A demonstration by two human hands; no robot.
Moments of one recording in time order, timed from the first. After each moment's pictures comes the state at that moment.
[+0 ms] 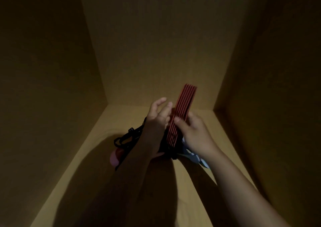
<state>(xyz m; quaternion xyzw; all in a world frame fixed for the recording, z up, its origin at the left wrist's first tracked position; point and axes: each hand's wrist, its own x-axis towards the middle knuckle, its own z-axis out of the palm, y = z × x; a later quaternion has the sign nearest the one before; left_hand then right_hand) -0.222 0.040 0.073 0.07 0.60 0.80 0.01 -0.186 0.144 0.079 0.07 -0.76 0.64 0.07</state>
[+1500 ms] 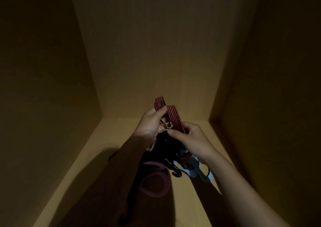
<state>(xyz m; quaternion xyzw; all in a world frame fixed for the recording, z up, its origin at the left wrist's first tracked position) -0.256 0.042 0.095 0.02 0.57 0.81 0.13 -0.206 0.161 0.079 0.03 -0.75 0.66 0.01</state>
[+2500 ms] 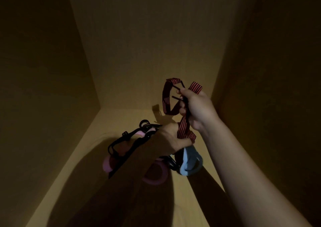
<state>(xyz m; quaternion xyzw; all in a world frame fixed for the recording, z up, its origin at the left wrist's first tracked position) -0.226 0.064 0.065 0.26 0.83 0.47 0.13 -0.221 0.158 0.134 -0.08 -0.60 0.79 0.09</state>
